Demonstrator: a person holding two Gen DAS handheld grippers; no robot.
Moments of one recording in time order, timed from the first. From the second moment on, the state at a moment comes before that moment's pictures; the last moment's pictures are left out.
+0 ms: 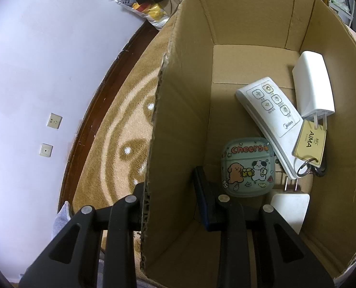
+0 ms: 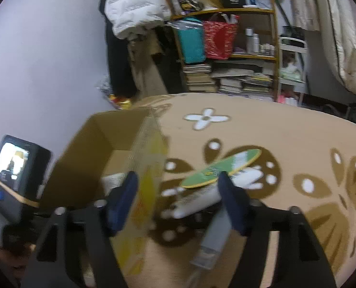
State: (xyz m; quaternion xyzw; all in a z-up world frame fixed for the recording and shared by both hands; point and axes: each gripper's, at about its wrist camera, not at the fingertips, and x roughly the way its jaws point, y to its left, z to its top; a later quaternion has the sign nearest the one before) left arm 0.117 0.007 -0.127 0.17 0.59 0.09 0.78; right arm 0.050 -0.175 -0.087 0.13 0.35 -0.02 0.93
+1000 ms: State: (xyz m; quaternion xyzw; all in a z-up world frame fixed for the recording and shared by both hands) left arm 0.123 0.006 -0.128 0.18 0.60 0.09 0.78; right arm 0.042 -0.225 -0.166 0.23 0.46 -0.07 0.86
